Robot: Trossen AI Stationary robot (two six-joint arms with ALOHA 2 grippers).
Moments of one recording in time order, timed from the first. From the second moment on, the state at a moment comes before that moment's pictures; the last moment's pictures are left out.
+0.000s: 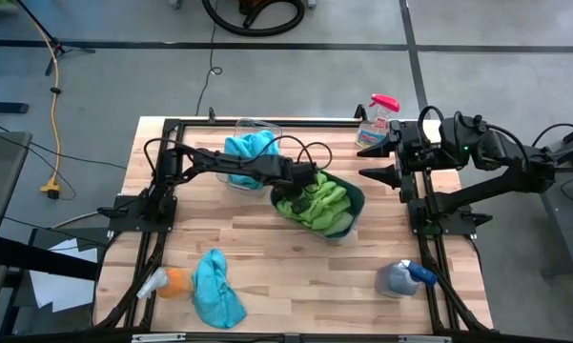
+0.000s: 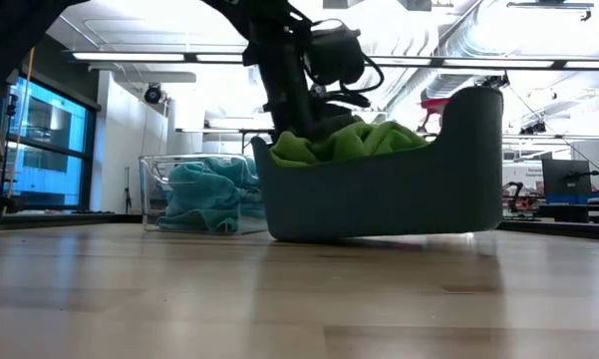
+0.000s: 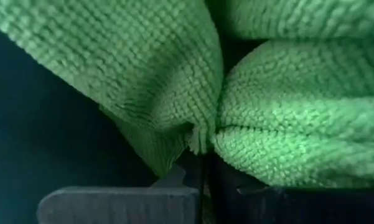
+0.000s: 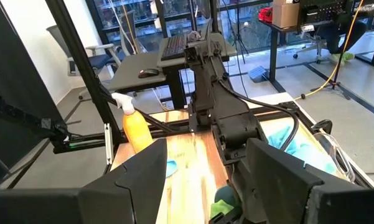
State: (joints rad) left arm 0.10 2.12 1.62 -0.76 -0.12 -0.39; right arm 0.07 0.95 1.36 -0.60 0.05 0.17
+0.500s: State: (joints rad) left arm 0.09 2.13 1.73 -0.76 -0.04 -0.29; right arm 0.07 0.95 1.36 -0.60 0.05 0.18
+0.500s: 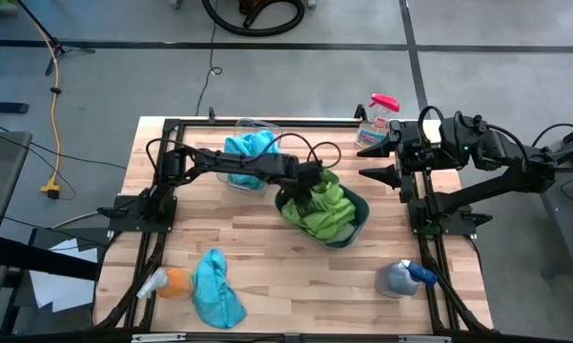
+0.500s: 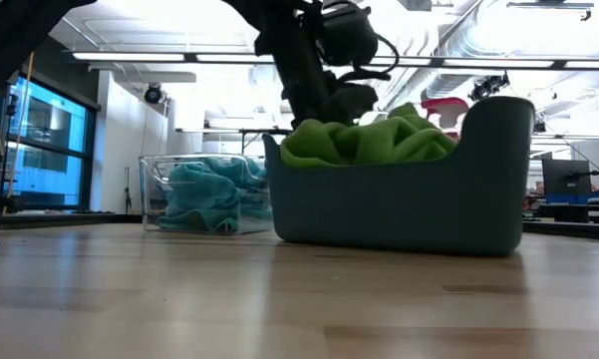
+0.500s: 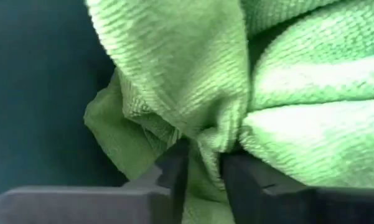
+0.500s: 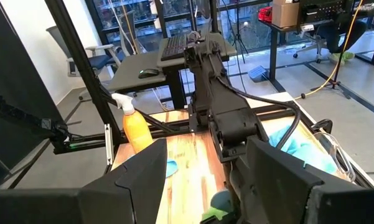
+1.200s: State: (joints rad) left arm 0.10 2.07 1.97 -1.03 -0.03 -0.16; right arm 0.07 1.01 1.36 -1.02 0.28 0.32
